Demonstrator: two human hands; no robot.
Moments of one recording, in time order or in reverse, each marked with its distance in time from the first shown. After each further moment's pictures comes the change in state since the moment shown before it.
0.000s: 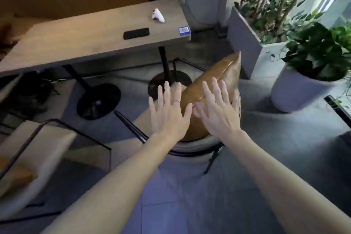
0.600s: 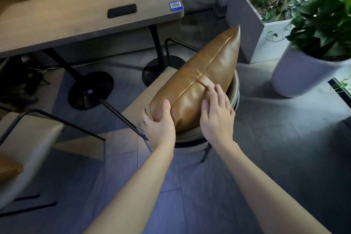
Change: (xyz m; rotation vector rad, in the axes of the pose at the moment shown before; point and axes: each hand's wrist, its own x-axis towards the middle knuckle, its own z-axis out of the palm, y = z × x) left_hand -0.031 0.020 0.063 -1.098 0.146 -0.967; right_hand -0.036 0.020 0.071 0.388 0.088 0.333
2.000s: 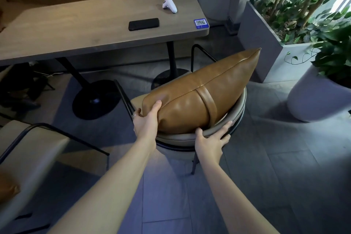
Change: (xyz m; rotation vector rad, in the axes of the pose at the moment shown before) left_hand 0.175 0.050 -0.042 -0.197 -0.113 -0.092; right_hand 0.023 -0.087 0.108 0.394 -0.134 0.707
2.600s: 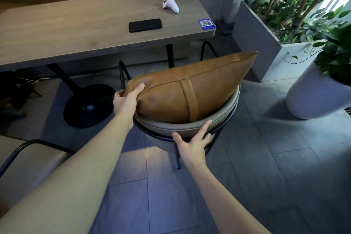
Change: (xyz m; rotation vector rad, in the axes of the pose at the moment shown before) left_hand 0.126 0.081 -0.037 0.102 -0.043 0.114; right_hand -0.027 -0.032 0.089 0.044 -0.228 -0.079
